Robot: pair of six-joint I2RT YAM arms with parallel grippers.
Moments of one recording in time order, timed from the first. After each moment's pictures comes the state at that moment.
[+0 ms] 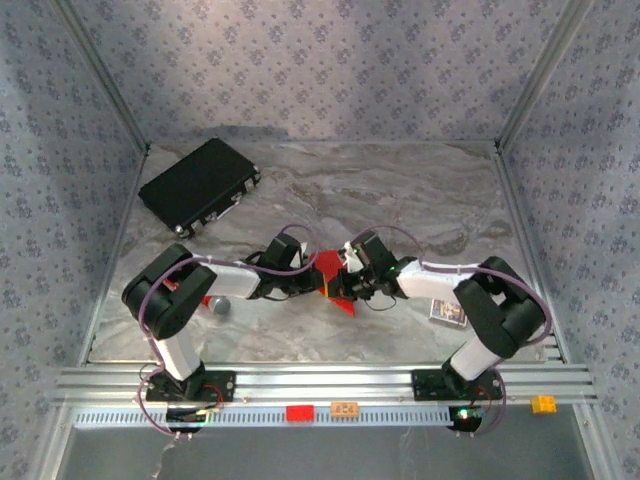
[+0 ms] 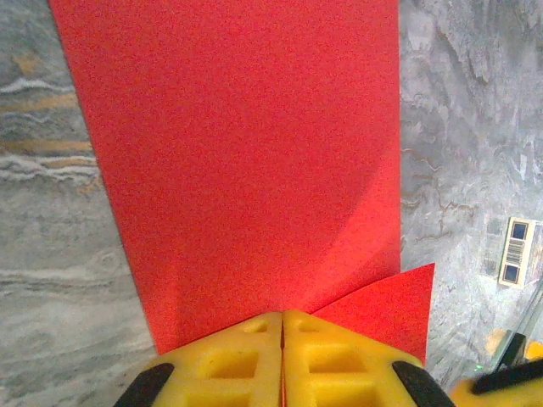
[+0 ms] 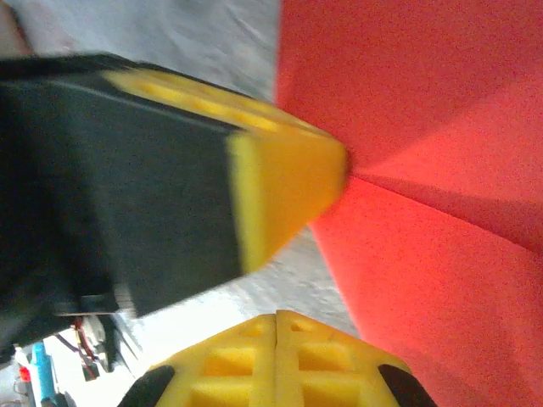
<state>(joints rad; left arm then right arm) -0.73 1.74 0.70 0.22 0.41 -0.90 0.69 1.61 0.69 -0.04 -0.55 0.72</state>
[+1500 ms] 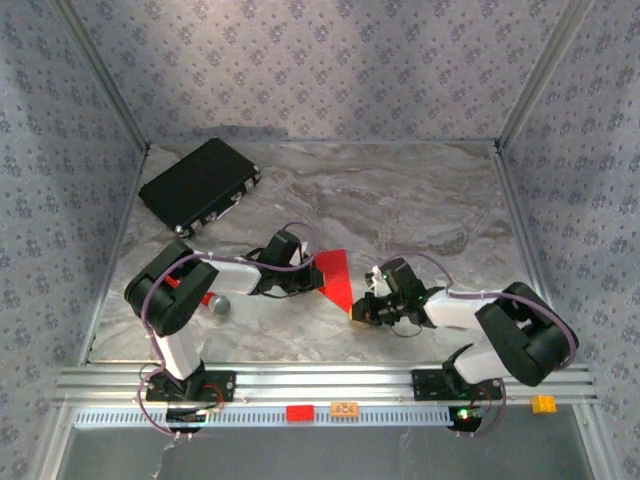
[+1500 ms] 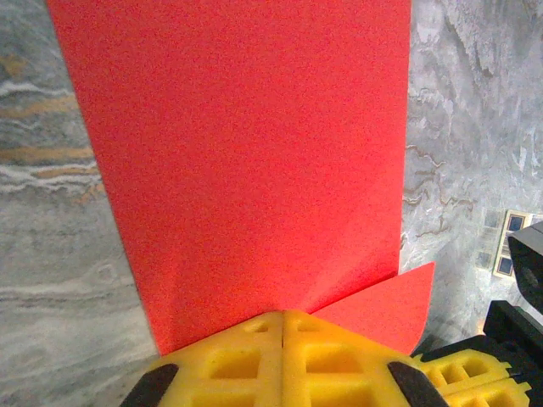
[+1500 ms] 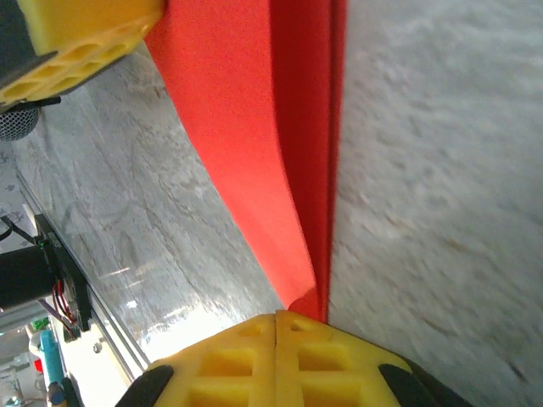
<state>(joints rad) -0.71 1.77 0.73 0.18 0.46 -0.89 0.61 1.37 0.33 0.11 -0.60 0.76</state>
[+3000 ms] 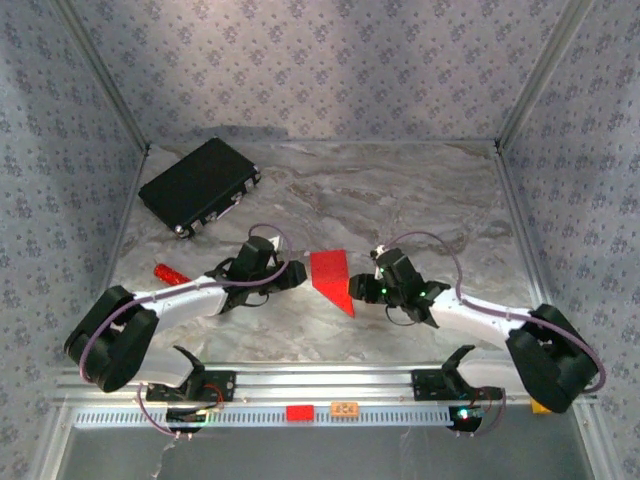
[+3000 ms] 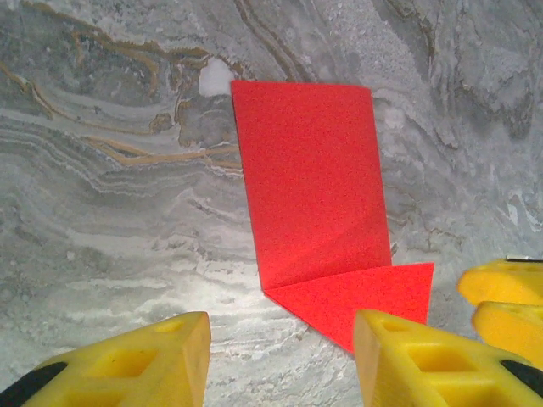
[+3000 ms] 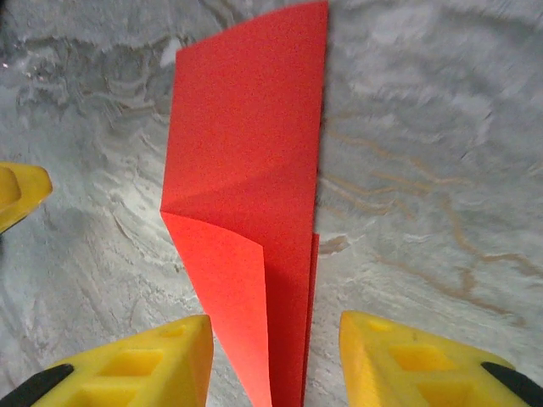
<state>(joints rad) -0.68 1.36 0.54 0.08 0.21 -0.85 0.68 1.24 0.44 0.02 -0.17 0.71</state>
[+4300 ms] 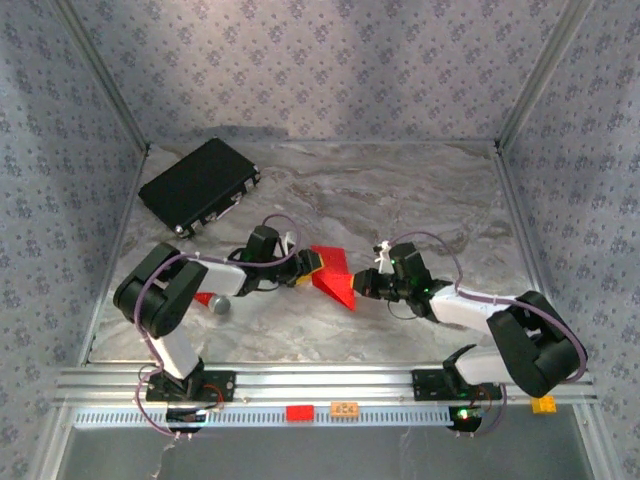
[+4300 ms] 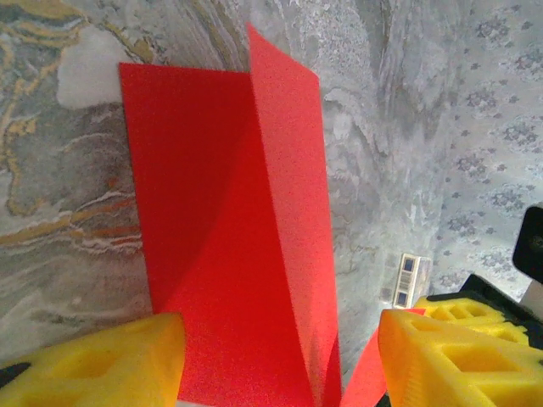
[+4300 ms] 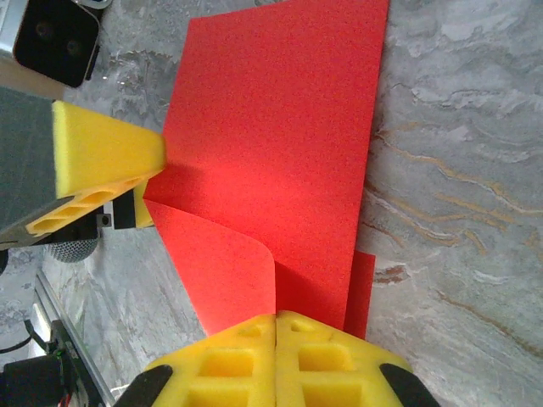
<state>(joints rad) -0.59 1.73 0.63 0.44 0.58 -1.05 0.54 1.32 0.39 0.25 -0.44 0.75</state>
